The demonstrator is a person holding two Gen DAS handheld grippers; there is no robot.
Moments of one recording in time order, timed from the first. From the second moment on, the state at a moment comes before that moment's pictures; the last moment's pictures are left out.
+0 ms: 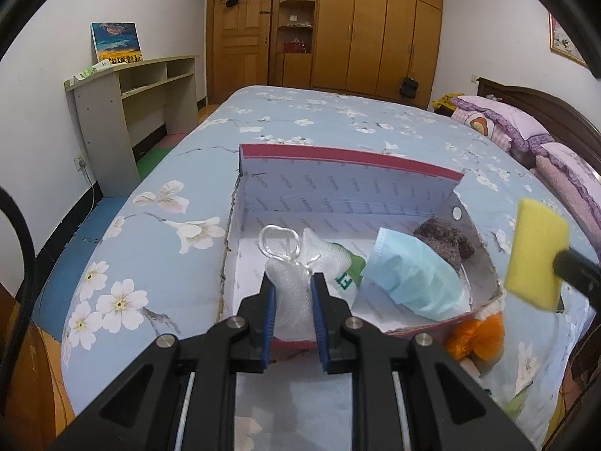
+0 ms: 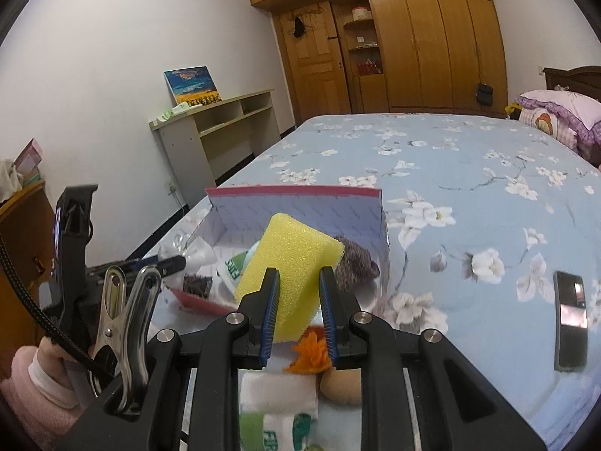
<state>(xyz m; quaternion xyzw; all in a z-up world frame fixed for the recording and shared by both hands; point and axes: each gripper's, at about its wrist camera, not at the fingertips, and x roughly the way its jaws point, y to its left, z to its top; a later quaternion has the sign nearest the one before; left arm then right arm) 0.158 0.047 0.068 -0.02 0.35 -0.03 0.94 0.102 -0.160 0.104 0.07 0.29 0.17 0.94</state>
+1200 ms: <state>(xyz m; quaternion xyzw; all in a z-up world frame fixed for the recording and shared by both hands) 0.181 0.055 0.033 -0.02 0.37 -0.01 0.93 0.231 -0.126 0.042 0.06 0.36 0.18 0.92</state>
